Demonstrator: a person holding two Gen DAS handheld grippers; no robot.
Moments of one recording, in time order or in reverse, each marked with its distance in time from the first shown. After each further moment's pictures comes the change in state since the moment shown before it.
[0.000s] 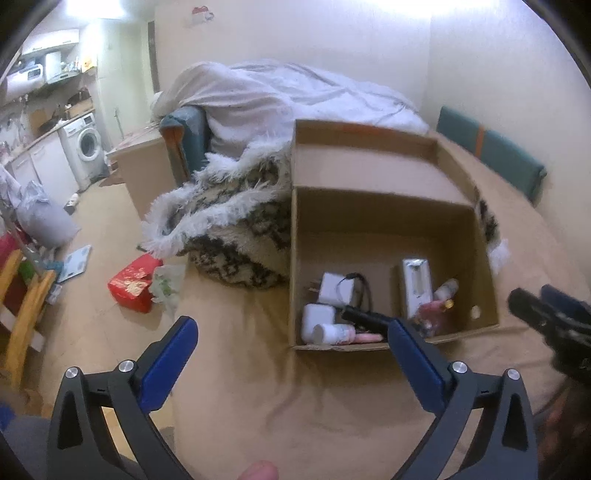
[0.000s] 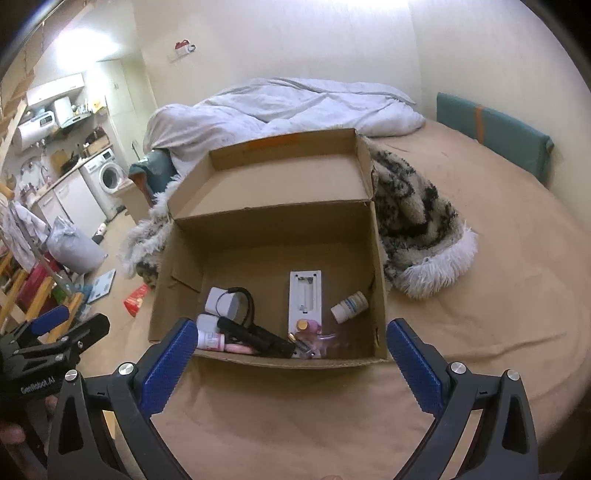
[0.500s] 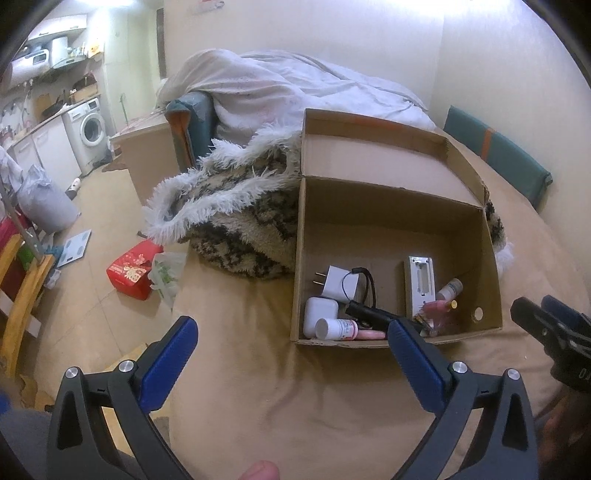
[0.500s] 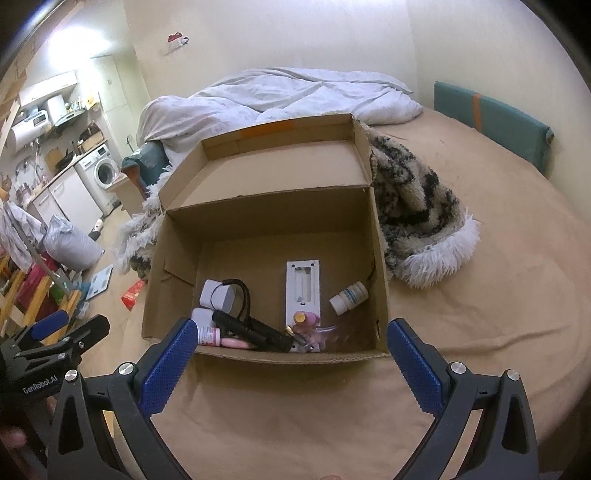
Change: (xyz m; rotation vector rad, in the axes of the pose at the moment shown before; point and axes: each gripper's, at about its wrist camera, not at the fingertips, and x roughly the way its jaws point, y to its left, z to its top) left arm 0.006 0.009 0.000 -0.039 0.027 -0.025; right arm 0.006 0.000 -0.003 0.005 0.026 -0.009
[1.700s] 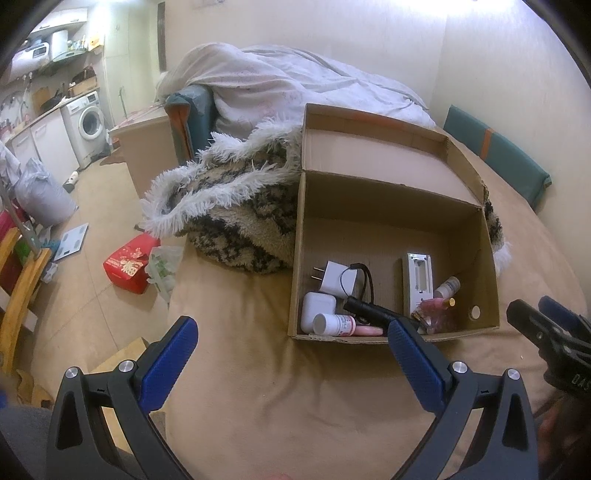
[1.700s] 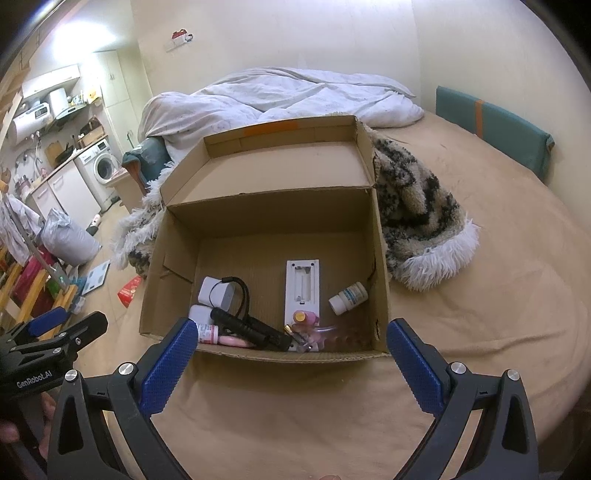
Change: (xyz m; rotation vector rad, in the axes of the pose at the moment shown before) left arm 0.002 -0.003 -0.002 -0.020 0.017 -0.001; right arm 0.000 0.004 -0.001 -0.015 -0.001 -0.009
